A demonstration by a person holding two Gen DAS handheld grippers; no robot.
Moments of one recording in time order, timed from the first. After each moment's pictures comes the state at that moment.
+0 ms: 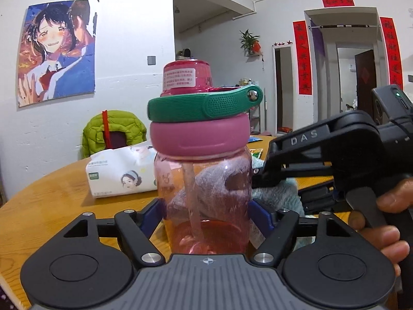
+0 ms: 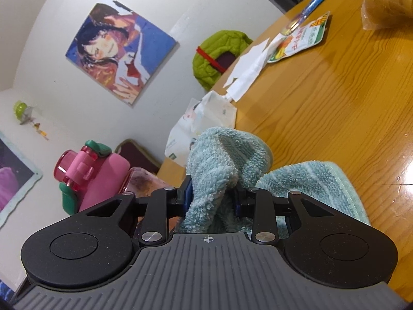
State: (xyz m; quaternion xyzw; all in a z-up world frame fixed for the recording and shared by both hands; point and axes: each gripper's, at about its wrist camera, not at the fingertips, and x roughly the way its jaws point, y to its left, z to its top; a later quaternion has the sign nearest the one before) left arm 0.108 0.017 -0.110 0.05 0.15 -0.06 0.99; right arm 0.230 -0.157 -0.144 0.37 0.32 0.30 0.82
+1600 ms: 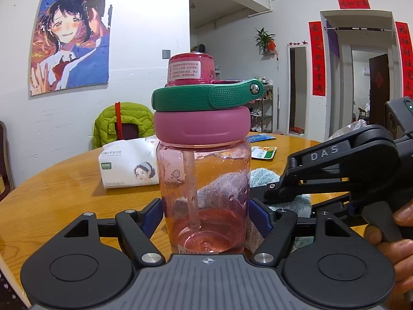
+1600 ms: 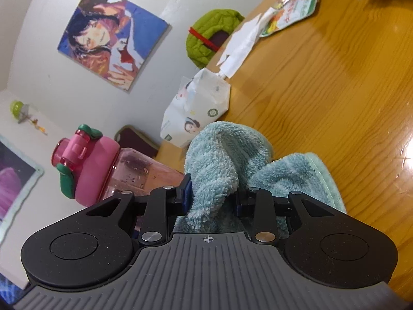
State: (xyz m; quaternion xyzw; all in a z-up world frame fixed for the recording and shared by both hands) left arm 0.106 0.022 -0.110 0.03 0.16 -0.03 0.99; right arm 0.239 -0.154 -0.158 0.36 0.36 0.31 0.80
